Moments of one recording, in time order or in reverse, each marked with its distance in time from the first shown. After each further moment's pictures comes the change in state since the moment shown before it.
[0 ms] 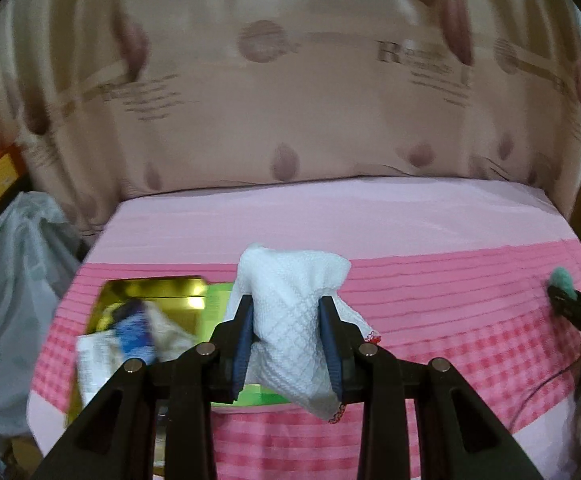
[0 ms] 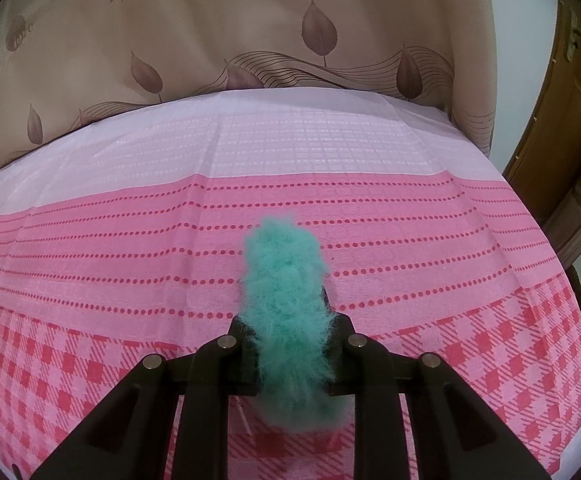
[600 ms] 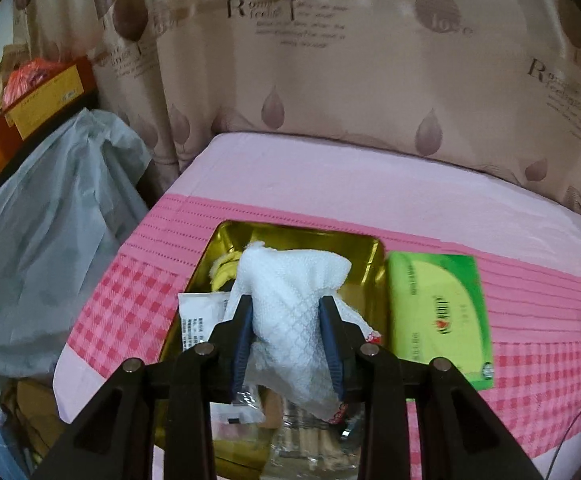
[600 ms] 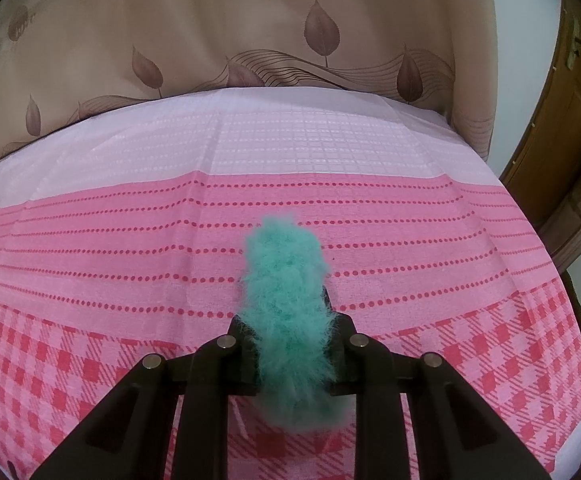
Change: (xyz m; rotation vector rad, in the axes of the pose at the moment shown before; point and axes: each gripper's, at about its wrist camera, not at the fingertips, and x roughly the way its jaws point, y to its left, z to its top) left arm 0.042 0.156 -0.029 -0.213 0.136 0.139; right arm 0.001 0.005 0.000 -0.021 0.002 -0.028
